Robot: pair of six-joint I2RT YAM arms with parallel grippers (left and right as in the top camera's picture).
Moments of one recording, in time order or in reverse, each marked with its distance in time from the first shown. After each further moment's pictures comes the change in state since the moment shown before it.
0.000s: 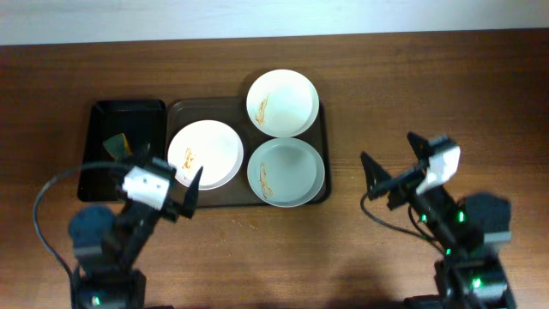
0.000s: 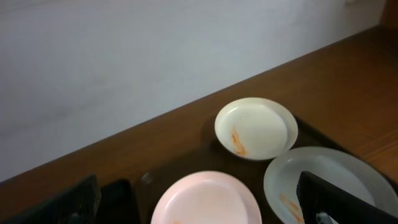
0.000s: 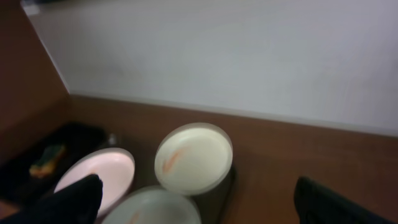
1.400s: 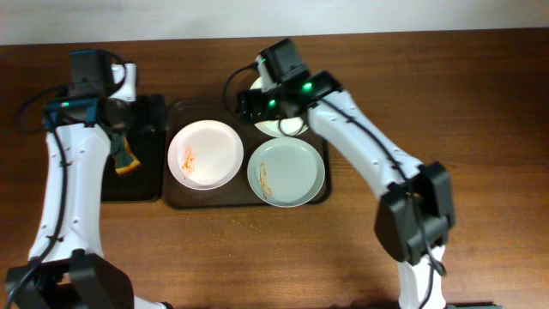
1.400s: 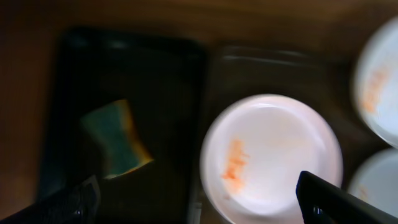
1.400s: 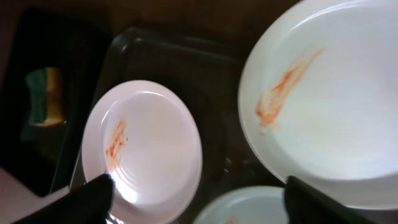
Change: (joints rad) left arm 0.061 1.009 0.929 -0.749 -0.403 -0.309; right arm 0.494 1.443 1.253 -0.608 0.175 0.290
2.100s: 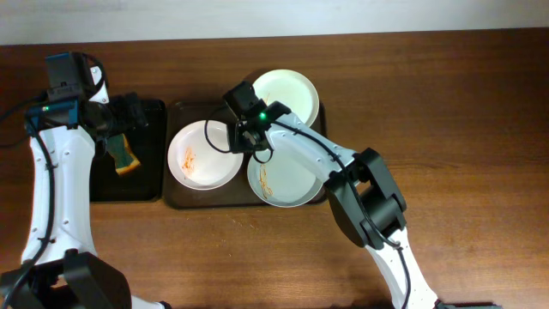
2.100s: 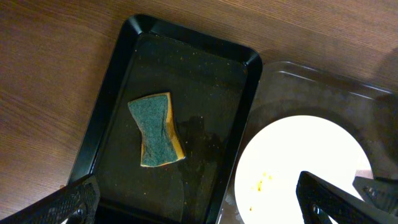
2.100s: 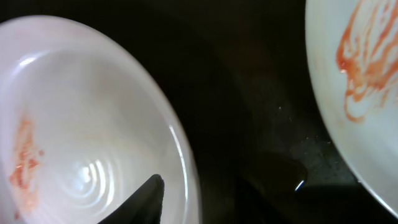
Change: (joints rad) left arm 0.068 0.000 0.000 0.004 -0.069 -0.081; right arm 0.109 0.238 0.000 0.074 0.106 0.145
